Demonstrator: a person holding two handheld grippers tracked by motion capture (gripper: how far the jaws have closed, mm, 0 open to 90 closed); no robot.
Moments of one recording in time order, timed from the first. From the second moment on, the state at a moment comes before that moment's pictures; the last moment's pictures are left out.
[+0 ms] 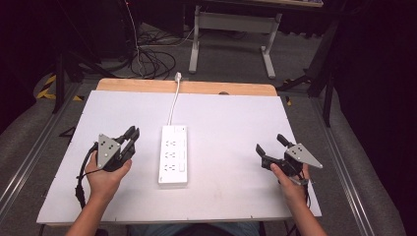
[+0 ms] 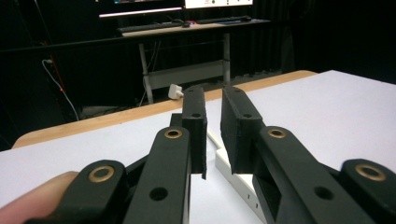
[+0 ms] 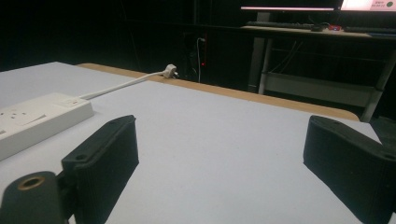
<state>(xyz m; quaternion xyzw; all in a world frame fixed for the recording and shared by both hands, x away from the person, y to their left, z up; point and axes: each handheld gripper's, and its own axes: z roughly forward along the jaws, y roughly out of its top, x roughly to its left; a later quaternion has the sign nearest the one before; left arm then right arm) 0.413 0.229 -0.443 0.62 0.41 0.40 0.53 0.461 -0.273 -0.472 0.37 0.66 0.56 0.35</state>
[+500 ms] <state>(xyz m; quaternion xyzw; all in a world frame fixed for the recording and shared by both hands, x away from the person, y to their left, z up) 0.412 0.245 -0.442 0.60 0.43 0.42 0.53 0.461 -0.273 -0.472 0.37 0.66 0.56 0.35</state>
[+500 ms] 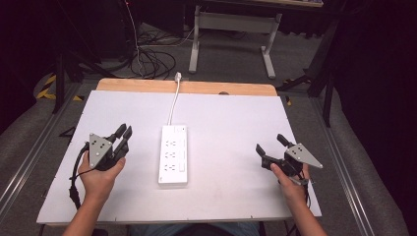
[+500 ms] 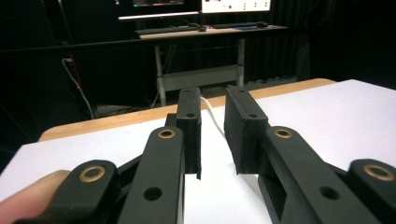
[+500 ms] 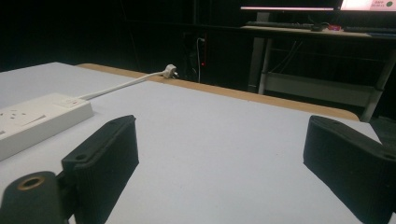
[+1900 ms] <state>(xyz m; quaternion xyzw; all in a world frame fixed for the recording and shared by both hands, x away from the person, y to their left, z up) 0.412 0.268 -0.442 0.55 0.49 0.46 0.50 0.461 -0.271 -0.472 0.37 0.66 0.56 0.35</state>
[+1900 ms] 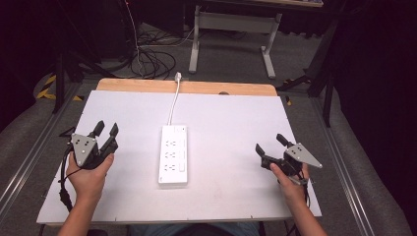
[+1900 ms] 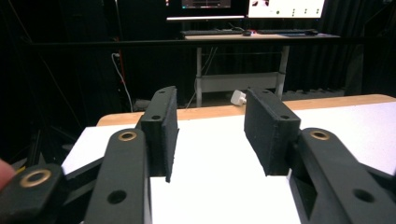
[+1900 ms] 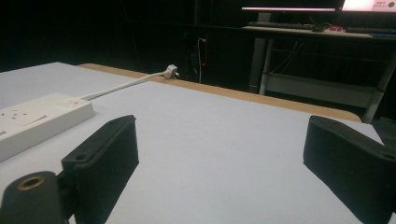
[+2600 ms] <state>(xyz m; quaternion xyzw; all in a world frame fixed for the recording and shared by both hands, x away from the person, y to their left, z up) 0.417 0.261 -0.441 0.54 0.51 0.46 0.48 0.461 -0.271 -0.472 0.37 0.66 0.56 0.35</state>
